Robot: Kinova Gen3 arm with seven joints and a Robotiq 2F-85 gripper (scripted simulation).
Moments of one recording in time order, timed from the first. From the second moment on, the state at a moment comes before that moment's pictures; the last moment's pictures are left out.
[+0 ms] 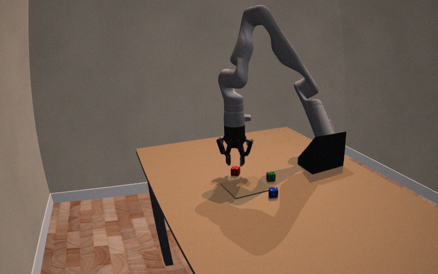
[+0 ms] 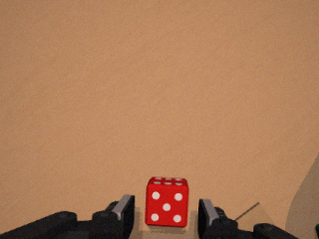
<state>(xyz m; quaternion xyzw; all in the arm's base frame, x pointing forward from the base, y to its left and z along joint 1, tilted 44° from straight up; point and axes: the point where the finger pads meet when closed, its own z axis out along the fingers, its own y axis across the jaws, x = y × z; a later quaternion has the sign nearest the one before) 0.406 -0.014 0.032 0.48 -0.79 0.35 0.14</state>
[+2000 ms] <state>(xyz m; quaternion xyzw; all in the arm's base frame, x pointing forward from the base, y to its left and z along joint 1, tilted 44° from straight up) 0.410 -0.039 0.006 0.48 -0.79 0.35 0.14</state>
